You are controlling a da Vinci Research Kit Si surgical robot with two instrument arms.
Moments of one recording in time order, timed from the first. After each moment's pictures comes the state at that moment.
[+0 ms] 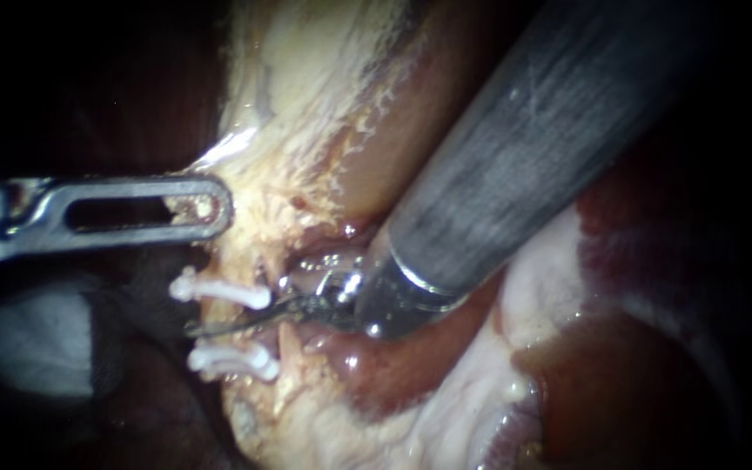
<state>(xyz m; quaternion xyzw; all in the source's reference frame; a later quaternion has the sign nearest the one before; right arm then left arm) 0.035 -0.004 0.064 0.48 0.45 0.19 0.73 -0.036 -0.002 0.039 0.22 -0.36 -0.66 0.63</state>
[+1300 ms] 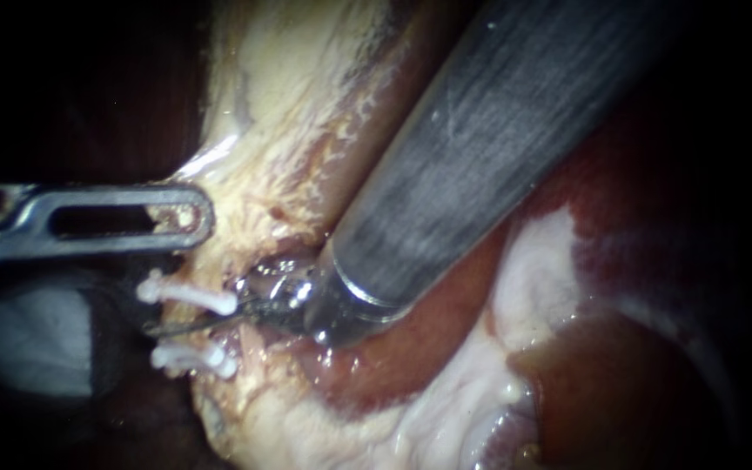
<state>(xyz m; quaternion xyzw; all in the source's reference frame) 0.038 -0.004 0.065 0.49 0.49 0.19 0.70 -0.036 -0.001 0.038 0.22 -0.36 -0.66 0.63</state>
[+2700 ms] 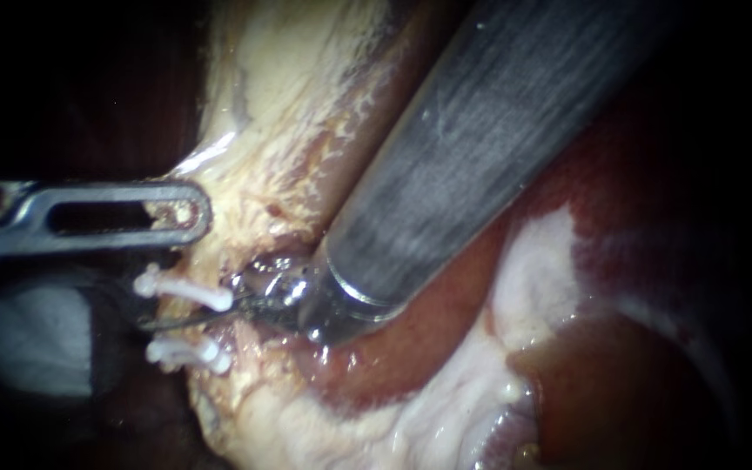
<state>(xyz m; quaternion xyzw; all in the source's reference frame) 0.038 -0.004 0.065 0.48 0.49 0.19 0.70 -0.036 -0.001 0.038 0.22 -0.36 -0.66 0.62</state>
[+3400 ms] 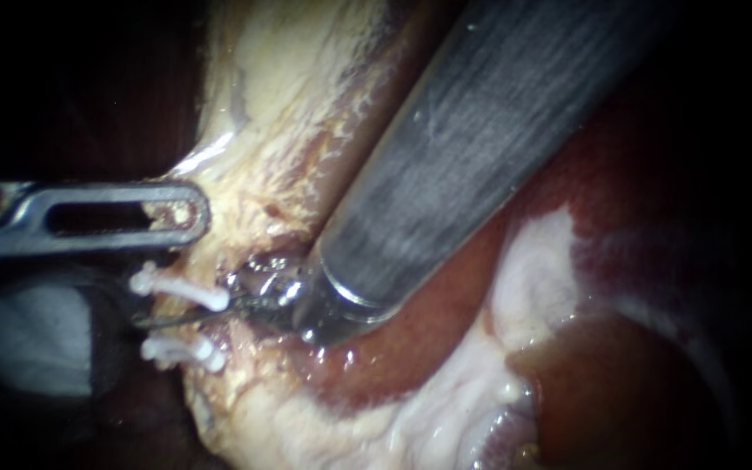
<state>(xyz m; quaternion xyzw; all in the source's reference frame) 0.039 -0.004 0.065 0.47 0.50 0.21 0.70 -0.036 -0.001 0.038 0.22 -0.36 -0.66 0.62</state>
